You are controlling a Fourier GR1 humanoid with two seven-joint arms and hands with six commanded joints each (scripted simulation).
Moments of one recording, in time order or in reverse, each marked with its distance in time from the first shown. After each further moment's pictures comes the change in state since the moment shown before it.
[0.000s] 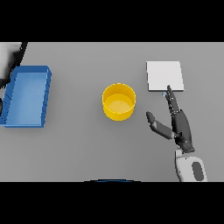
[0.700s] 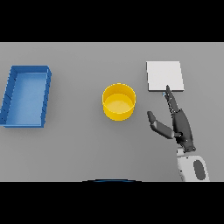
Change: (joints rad) left arm 0.476 0.145 0.542 0.021 0.577 0.312 0.336; right arm -0.013 -0.035 0.005 0.018 0.009 0.021 -0.012
